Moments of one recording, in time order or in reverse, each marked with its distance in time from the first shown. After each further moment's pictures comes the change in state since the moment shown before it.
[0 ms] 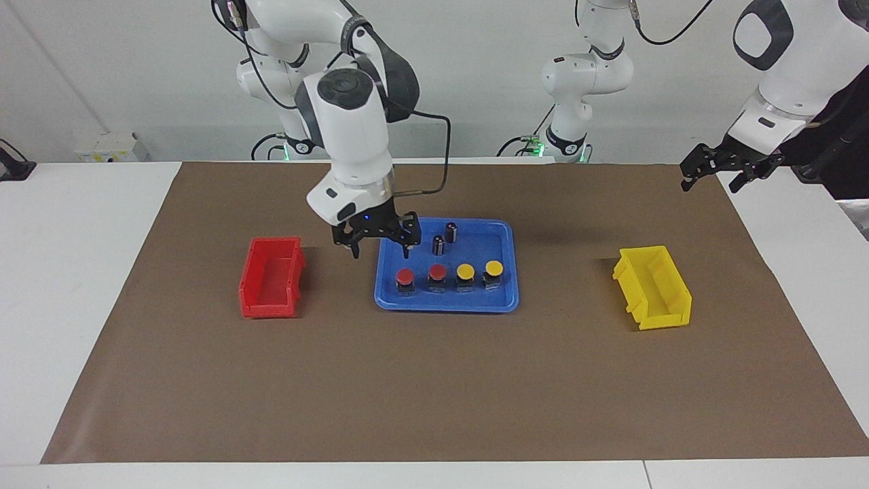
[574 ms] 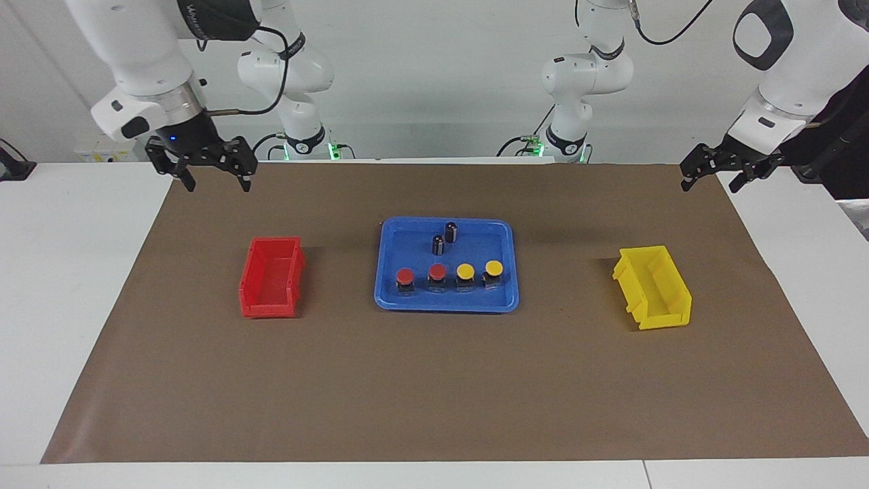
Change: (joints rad) left arm 0.000 0.000 0.000 0.000 0.000 0.000 0.000; right arm -0.313 -0.263 -0.007 0.058 0.005 -0.424 -0.361
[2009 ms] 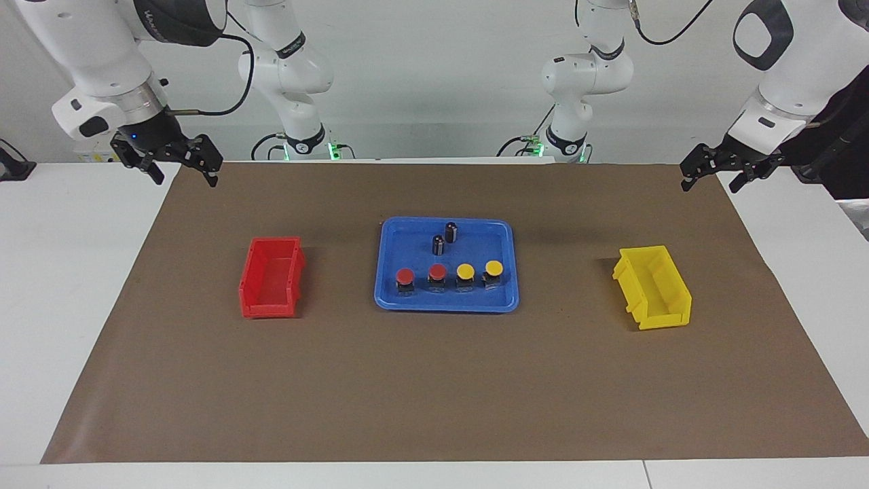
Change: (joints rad) left arm 0.000 0.000 0.000 0.000 0.000 0.001 0.000; right arm -0.179 -0.111 -0.040 -0.131 -0.013 -0.011 -0.200
